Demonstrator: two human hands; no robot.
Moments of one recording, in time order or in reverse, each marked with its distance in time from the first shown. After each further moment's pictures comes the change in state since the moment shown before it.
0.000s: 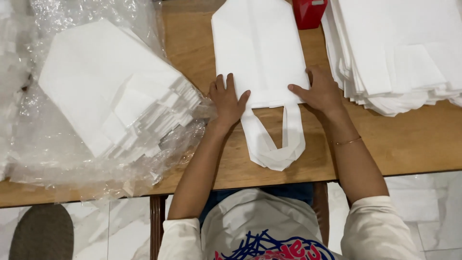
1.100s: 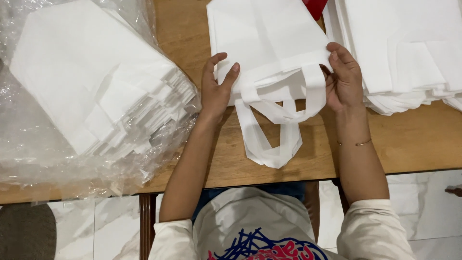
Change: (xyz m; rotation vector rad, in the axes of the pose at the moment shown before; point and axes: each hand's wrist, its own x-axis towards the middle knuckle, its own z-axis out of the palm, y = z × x) left_hand -0.007 0.047 -0.068 -0.861 0.152 -0.253; right_hand 0.011 0.031 0.000 1.450 0.116 -0.080
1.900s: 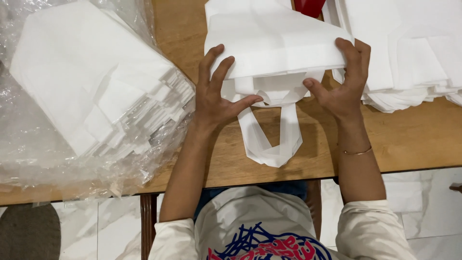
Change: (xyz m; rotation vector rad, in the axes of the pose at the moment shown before) left_hand -0.008 -0.002 -0.017 0.402 -0.079 1.020; right_hand -0.038 -0.013 0.020 -0.957 -0.197 -0.857
